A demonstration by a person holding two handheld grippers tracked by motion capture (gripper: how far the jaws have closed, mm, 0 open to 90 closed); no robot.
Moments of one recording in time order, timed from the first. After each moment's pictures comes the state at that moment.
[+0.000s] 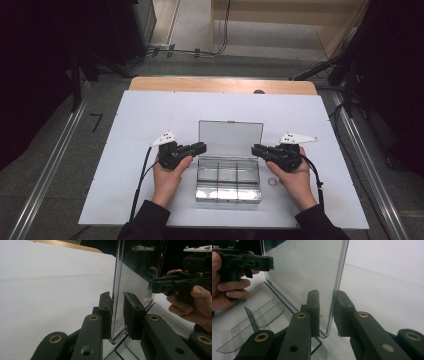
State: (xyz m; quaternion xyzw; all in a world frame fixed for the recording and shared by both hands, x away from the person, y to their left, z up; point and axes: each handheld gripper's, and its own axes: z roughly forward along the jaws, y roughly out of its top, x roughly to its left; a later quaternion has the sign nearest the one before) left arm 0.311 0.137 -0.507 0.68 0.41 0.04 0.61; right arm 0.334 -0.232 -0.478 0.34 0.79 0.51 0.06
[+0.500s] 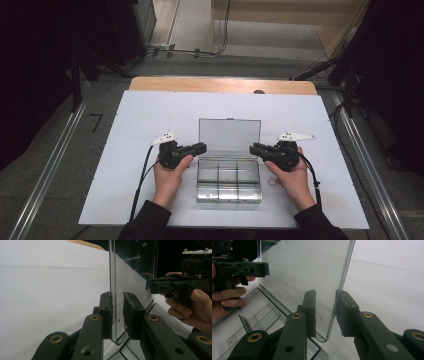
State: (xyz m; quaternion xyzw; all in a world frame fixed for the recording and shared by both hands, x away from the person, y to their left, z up) left arm 0.314 0.137 -0.512 0.67 0.43 0.02 0.61; right arm 0.339 -0.227 -0.482 0.38 0.78 0.50 0.05
